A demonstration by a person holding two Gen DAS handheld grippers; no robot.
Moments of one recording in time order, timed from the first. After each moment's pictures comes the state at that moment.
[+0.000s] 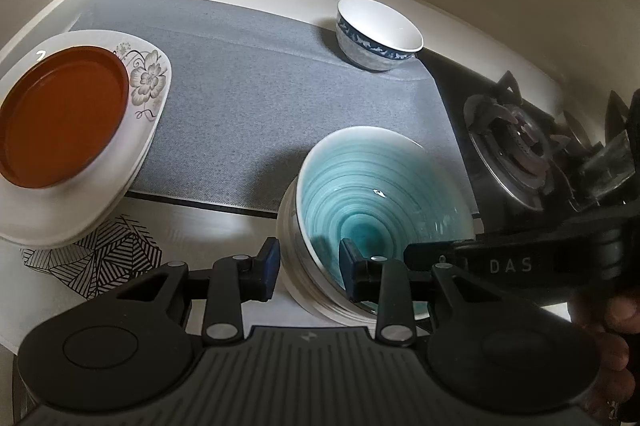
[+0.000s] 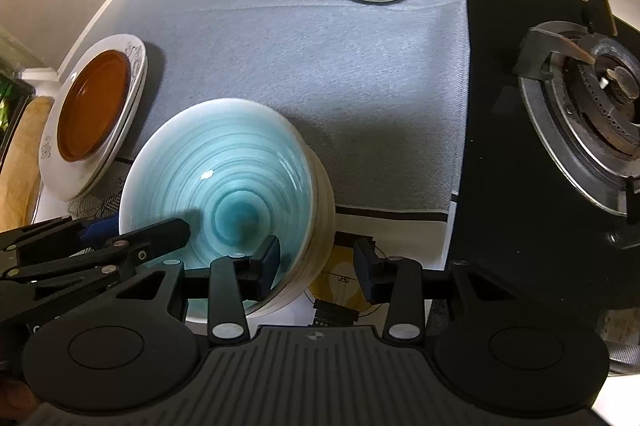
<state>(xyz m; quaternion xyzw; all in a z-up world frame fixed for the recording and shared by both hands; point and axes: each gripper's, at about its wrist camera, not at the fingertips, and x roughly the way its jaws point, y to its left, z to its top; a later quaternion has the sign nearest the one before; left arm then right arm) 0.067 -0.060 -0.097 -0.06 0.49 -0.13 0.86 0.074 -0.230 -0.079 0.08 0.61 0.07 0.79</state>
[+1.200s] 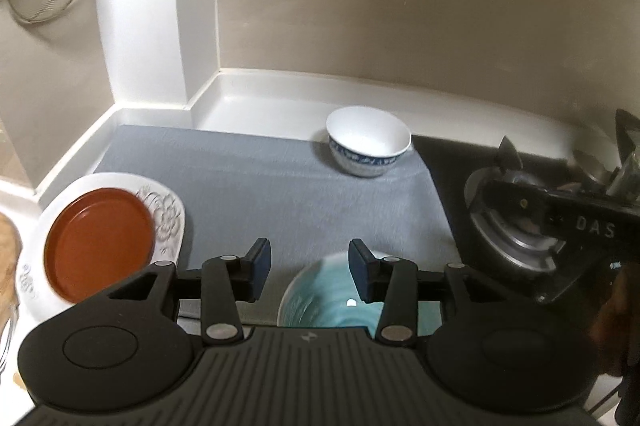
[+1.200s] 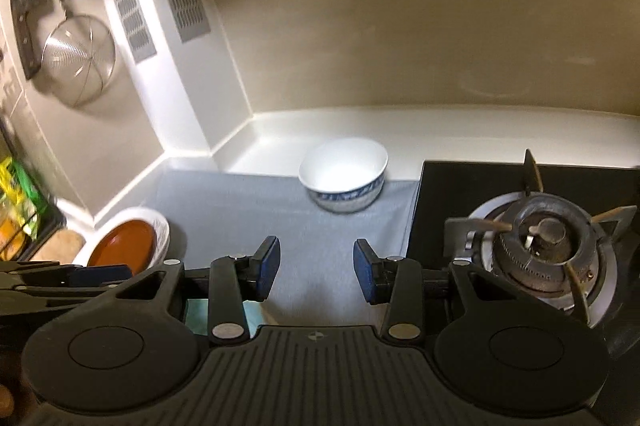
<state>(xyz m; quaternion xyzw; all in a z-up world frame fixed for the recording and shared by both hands) 0.064 -0.096 -0.041 0.01 0.36 -0.10 0.93 0.031 -0.290 -0.013 0.10 0.32 0.06 0.94</state>
